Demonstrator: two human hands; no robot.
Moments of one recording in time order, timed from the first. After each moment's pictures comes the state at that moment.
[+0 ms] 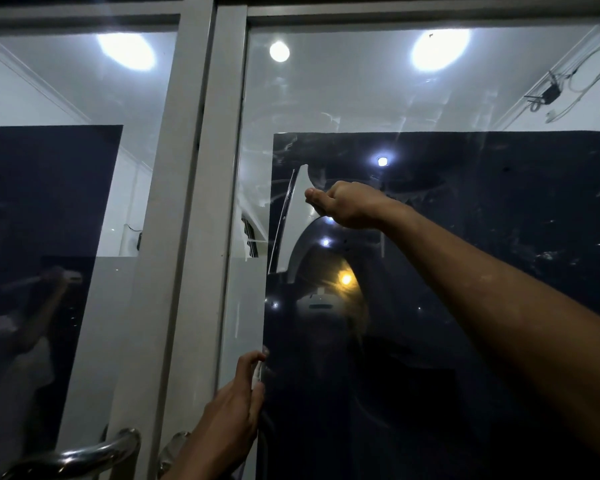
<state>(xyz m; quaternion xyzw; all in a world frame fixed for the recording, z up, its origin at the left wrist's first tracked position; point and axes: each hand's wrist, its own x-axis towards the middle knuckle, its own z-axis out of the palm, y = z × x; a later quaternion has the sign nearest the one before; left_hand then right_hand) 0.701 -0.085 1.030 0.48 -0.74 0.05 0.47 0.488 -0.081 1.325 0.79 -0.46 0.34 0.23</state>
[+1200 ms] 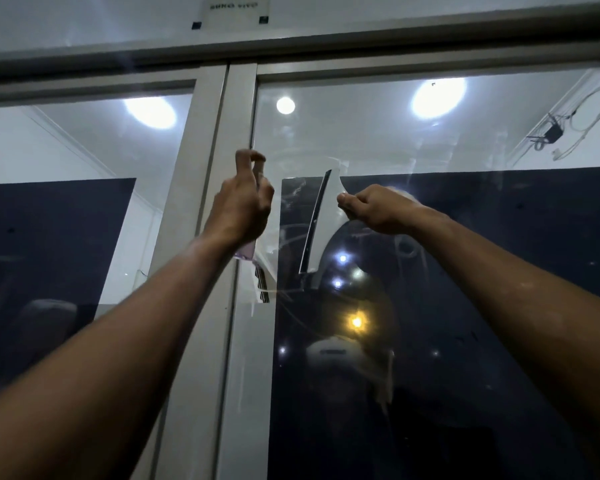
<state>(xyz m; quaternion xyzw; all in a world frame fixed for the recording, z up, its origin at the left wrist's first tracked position) 0.695 -0.049 1.345 0.34 -0.62 0.30 0.63 0.455 -0.102 1.388 0.75 -0.44 0.42 0.28</state>
